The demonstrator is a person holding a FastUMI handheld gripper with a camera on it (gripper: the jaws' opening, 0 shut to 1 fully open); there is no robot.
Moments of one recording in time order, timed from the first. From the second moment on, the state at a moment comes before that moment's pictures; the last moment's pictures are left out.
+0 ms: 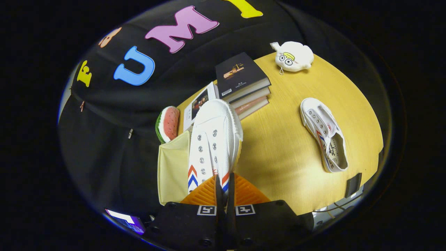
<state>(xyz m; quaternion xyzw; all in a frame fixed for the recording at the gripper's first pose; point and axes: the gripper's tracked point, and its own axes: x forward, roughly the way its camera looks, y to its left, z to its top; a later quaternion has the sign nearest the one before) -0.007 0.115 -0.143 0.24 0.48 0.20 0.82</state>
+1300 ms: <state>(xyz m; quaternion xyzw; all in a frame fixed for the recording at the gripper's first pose) -0.065 0.340 -0.153 0.23 0.50 0.23 0.80</state>
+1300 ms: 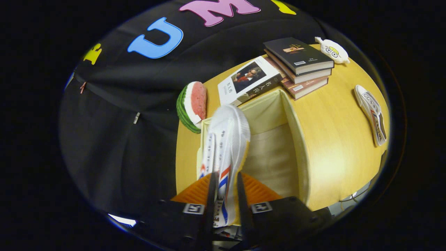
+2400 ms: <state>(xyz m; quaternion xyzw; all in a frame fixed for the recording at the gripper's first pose) 0.034 0.029 -0.108 0.06 0.35 0.11 0.93</state>
